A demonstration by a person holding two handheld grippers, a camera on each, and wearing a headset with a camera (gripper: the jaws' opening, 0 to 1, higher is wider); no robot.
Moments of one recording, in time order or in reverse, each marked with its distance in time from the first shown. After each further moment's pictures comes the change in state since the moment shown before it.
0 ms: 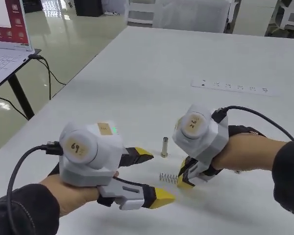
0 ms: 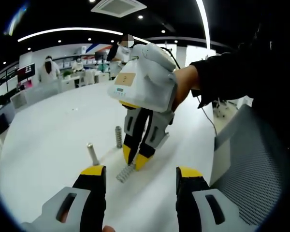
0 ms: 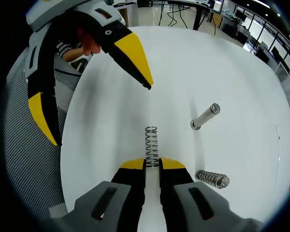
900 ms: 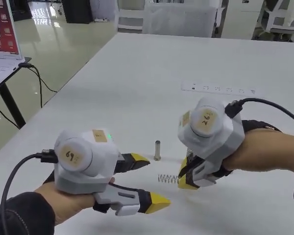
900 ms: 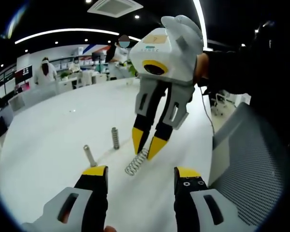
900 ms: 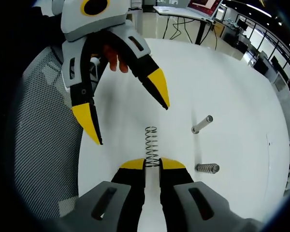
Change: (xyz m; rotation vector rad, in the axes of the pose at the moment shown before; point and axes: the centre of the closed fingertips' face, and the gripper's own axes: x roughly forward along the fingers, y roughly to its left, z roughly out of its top) left arm 0.002 -0.006 0.001 0.021 0.001 -0.016; right arm -0.046 0.026 0.014 -0.059 -0.057 -0.019
